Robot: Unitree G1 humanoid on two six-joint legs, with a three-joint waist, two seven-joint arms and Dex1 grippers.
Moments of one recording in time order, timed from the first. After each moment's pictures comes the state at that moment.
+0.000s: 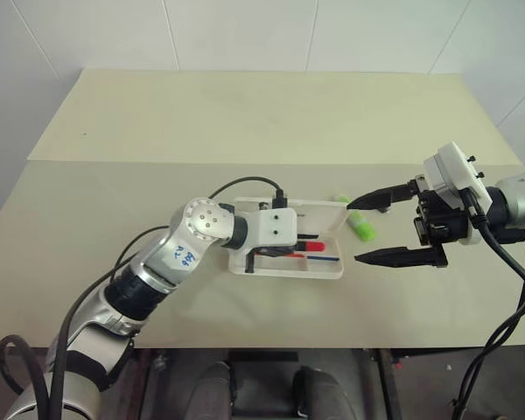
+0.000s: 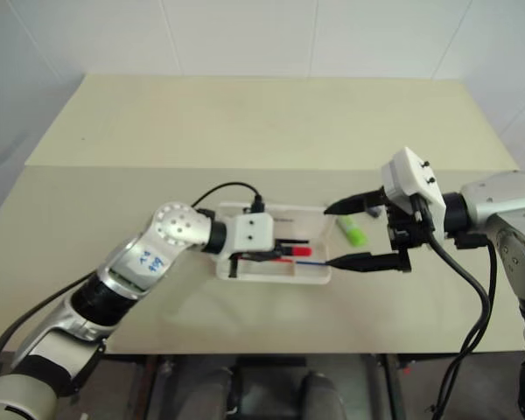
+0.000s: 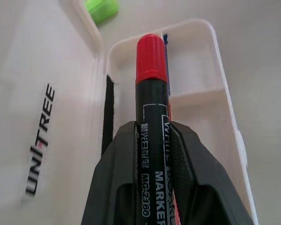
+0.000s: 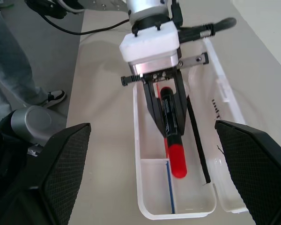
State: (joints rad) left arm -0.80 0.51 -0.53 -0.14 0.04 0.52 -0.93; right arm -0.60 -1.02 -0.07 -0.28 0.67 0.66 1.36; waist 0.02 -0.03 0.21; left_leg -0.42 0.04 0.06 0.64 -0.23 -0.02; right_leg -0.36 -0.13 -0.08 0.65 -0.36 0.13
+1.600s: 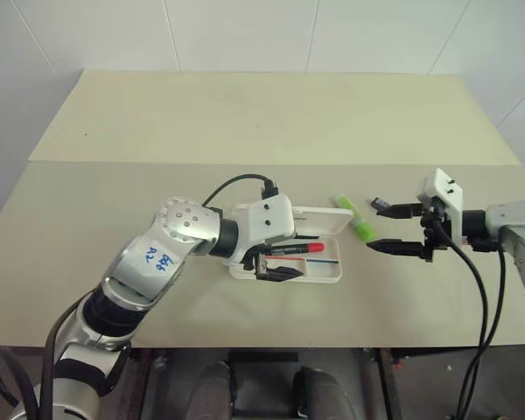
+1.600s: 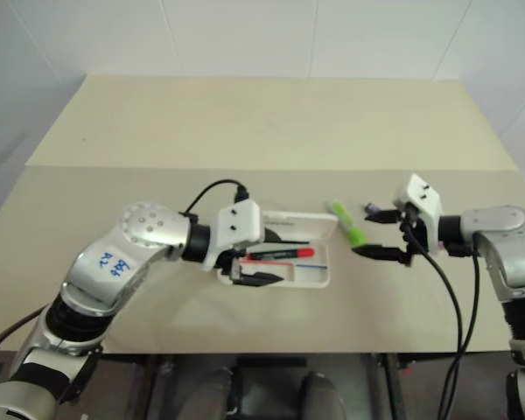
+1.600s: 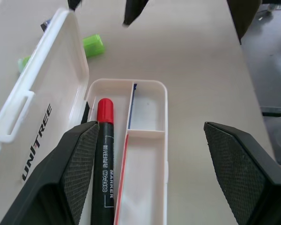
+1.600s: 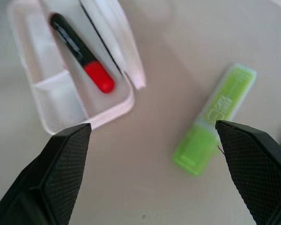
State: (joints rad) left arm -0.75 0.55 -0.32 -0.53 -0.21 1.00 -0.96; right arm -0.55 -0.94 0.02 0.13 0.38 0.53 1.22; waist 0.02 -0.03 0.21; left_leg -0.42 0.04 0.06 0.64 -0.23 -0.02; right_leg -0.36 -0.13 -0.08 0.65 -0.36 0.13
